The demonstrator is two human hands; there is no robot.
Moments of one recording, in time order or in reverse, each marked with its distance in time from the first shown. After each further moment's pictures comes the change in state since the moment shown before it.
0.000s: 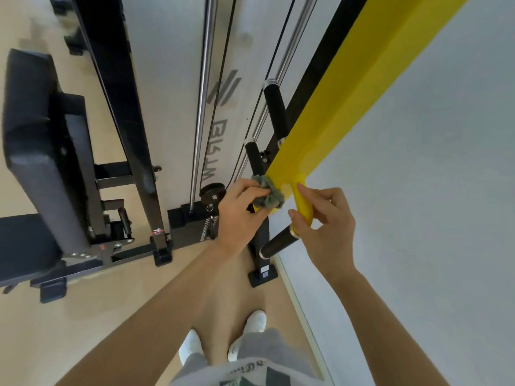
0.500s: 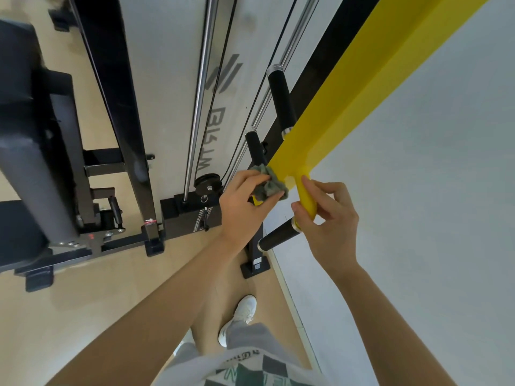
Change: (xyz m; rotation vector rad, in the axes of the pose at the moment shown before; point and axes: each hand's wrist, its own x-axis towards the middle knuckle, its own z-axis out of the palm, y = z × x) left_hand -0.001 0.002 0.013 -0.049 0.094 -0.105; right_hand 0.001 0.007 0.001 -0.005 -0.009 -0.006
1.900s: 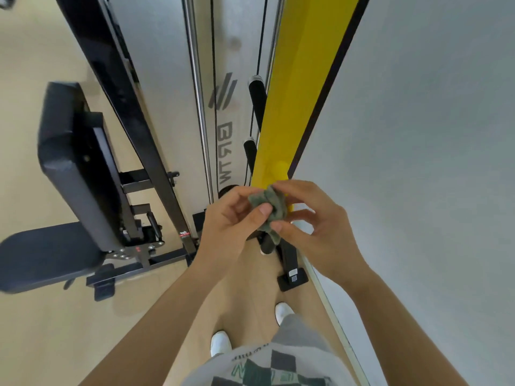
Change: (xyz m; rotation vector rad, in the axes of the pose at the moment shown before) left_hand -0.022 0.127 -0.059 -0.533 -0.318 -0.450; right_hand -0.018 -0.014 -0.044 0.473 -0.346 -0.083
